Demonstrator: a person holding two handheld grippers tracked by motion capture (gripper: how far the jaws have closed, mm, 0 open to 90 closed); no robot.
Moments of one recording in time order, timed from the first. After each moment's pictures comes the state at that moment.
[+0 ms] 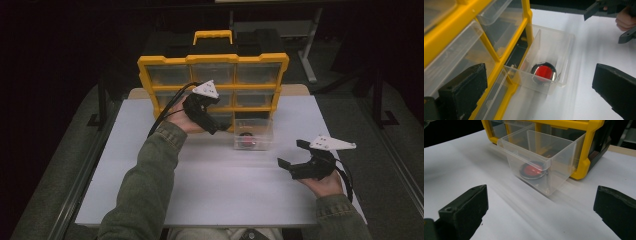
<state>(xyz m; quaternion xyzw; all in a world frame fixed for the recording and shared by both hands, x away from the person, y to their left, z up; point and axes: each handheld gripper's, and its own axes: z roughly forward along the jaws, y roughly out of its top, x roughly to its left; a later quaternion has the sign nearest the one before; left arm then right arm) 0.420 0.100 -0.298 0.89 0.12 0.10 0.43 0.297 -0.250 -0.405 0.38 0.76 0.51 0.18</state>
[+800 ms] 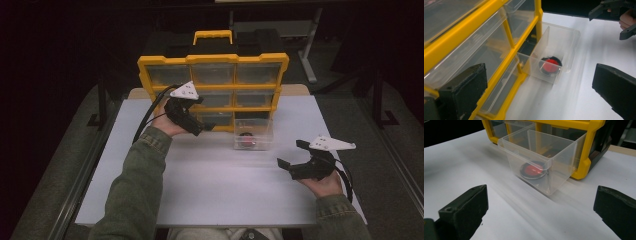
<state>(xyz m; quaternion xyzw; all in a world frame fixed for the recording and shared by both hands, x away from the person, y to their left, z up) 0.410 0.146 -0.300 0.87 0.15 0.13 0.45 0.296 -0.250 -0.405 0.37 0.76 0.51 0.18</state>
